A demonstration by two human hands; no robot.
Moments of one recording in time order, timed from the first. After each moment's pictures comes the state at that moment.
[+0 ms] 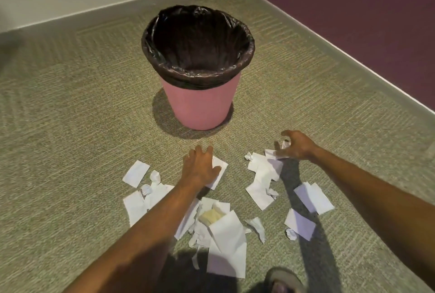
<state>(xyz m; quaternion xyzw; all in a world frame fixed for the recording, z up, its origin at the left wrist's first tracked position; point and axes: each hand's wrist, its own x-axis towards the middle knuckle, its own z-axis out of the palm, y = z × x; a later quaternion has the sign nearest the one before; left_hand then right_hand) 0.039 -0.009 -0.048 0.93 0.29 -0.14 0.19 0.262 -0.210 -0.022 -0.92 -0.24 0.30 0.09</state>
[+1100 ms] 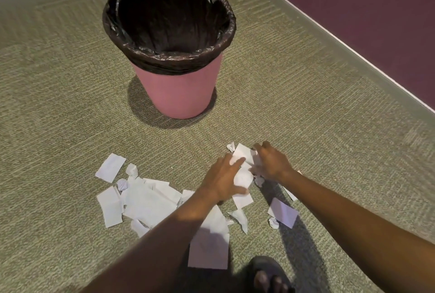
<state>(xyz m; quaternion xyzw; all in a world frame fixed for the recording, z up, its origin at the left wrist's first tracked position) 0.064 -0.100 -0.092 0.93 0.12 -0.17 0.29 0.195 -0.228 -0.074 -0.91 -0.34 0.22 0.00</state>
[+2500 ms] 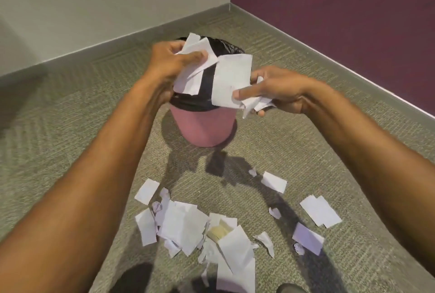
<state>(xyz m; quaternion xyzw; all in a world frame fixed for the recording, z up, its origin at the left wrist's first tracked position) 0.093 0.088 0.209 0.68 0.28 0.23 0.64 0.217 -0.105 0.202 -0.70 -0.32 0.46 0.44</state>
